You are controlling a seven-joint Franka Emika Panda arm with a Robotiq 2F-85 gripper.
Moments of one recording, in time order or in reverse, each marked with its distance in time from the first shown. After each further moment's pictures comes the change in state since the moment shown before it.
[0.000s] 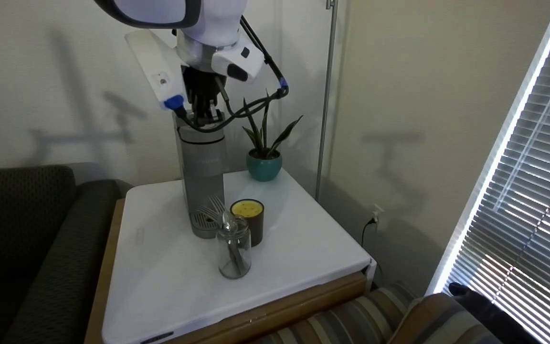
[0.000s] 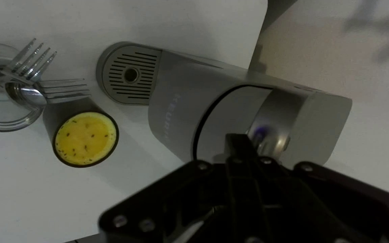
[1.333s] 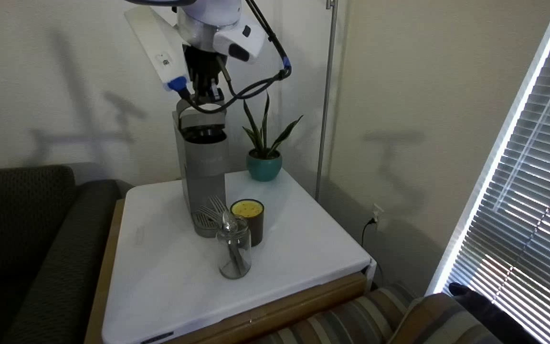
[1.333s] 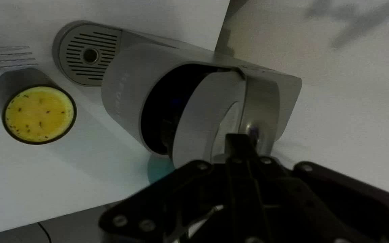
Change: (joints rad) arm 0.001 -0.015 0.005 0.049 0.090 -0.019 -0.057
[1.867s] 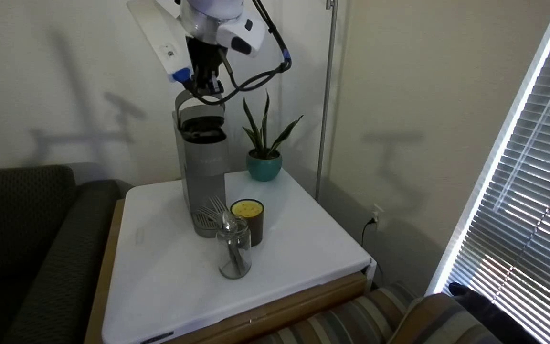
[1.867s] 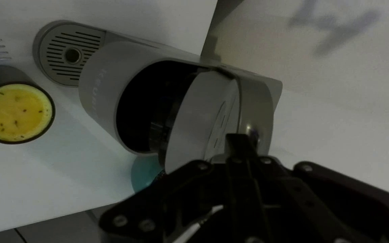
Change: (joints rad) arm 0.000 0.026 0.000 0.066 0.000 -0.066 0.000
